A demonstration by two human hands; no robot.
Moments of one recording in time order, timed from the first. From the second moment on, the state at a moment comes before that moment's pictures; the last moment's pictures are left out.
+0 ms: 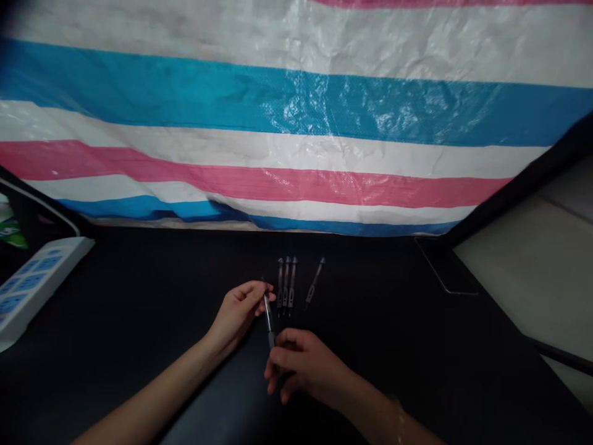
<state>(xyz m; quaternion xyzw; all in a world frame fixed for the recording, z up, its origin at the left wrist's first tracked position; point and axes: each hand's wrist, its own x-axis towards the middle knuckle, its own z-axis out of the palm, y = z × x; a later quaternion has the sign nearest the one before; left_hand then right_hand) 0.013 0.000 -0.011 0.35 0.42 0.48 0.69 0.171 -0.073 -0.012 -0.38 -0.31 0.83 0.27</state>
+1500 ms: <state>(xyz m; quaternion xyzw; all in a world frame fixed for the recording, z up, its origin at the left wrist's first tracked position) 0.011 0.001 -0.009 0.35 0.42 0.49 0.68 0.174 -0.074 -0.011 -0.34 -0.30 0.86 0.25</state>
